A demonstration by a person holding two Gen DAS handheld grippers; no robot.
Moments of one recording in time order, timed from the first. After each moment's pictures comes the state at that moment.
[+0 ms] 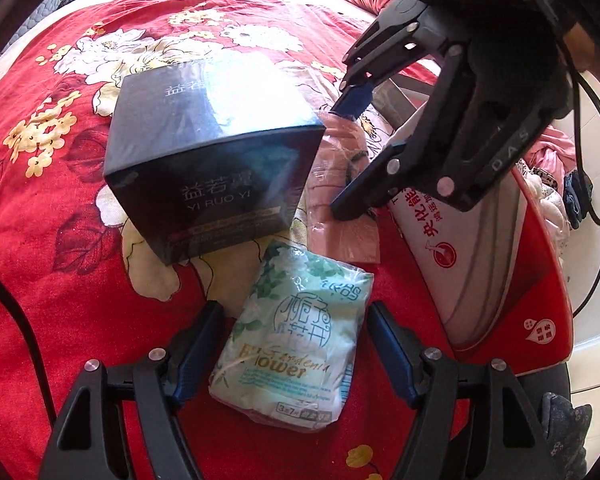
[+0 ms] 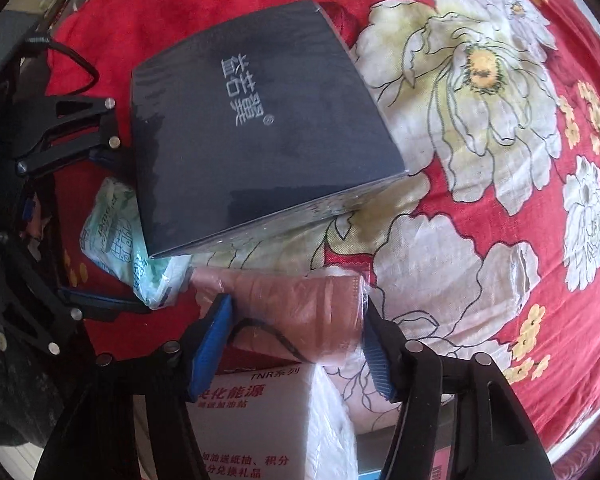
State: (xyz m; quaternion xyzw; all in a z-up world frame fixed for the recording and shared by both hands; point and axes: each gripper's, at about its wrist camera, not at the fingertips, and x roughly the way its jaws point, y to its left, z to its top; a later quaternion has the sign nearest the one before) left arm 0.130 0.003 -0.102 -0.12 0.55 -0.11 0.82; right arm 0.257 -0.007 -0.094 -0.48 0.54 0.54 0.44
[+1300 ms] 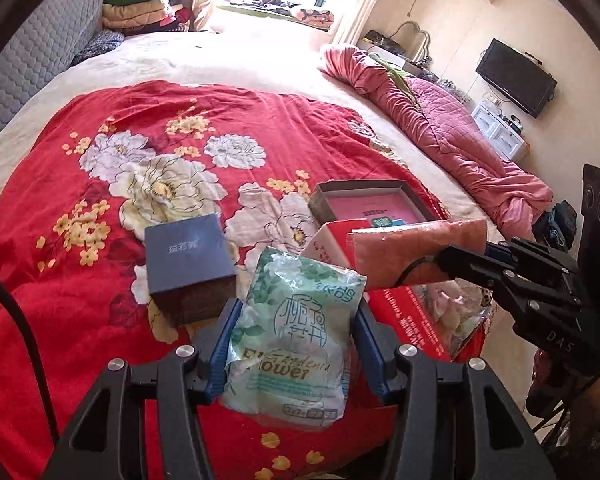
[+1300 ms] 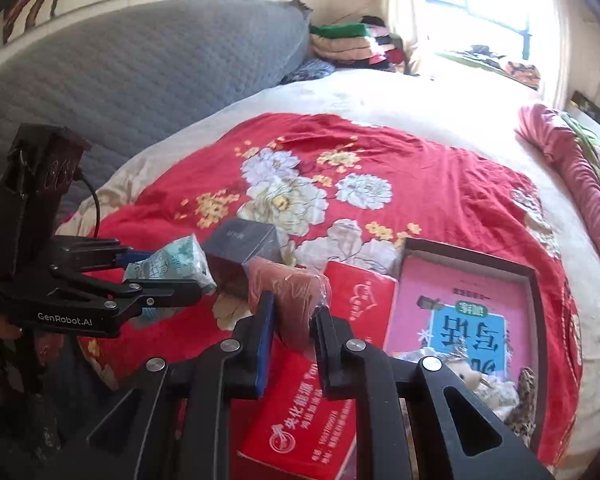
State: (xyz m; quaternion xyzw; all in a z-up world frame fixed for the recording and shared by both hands) left arm 0.106 -0.014 0.033 -0.13 0.44 -0.10 0.88; right arm 0.138 -0.197 0.065 -0.07 0.37 0.35 0.86
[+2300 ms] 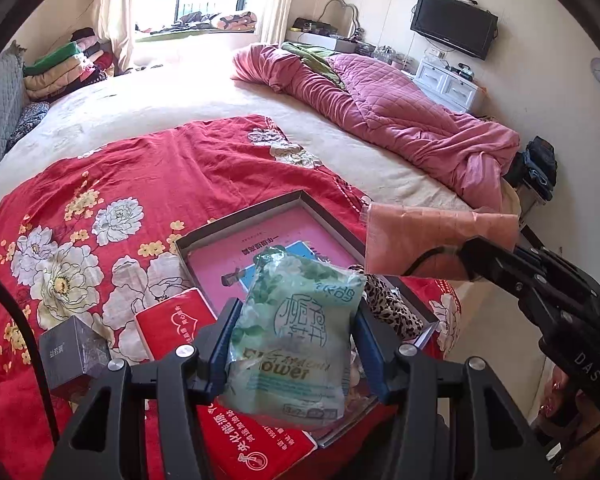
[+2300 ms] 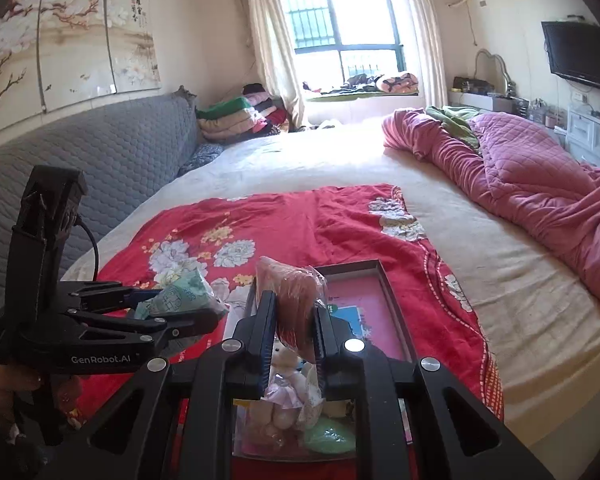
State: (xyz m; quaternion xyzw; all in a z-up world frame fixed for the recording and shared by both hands) left arm 0.155 -0.191 0.072 -0.02 0.43 -0.17 0.89; right arm 0.114 -0.369 0.104 0.04 0.29 0.20 0.93
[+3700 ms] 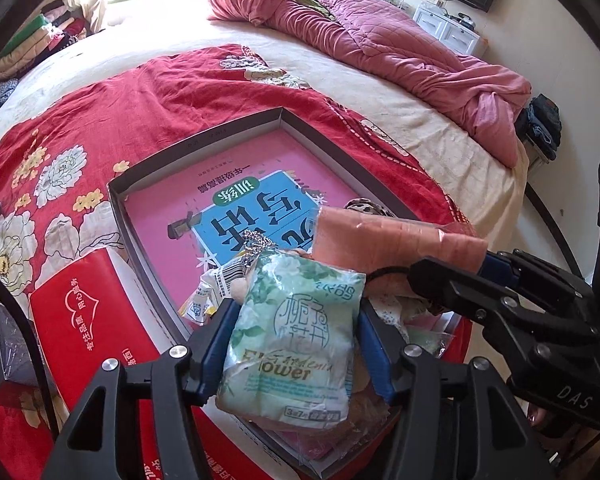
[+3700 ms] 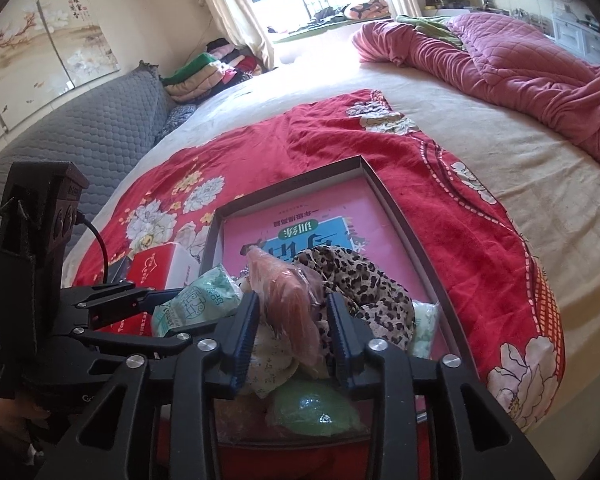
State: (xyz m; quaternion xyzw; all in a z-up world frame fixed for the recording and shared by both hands) left arm 0.192 -0.229 -0.017 0.00 0.51 -0.19 0.84; right arm 0.161 -0.386 -0.003 0.12 0.41 0.20 0.88
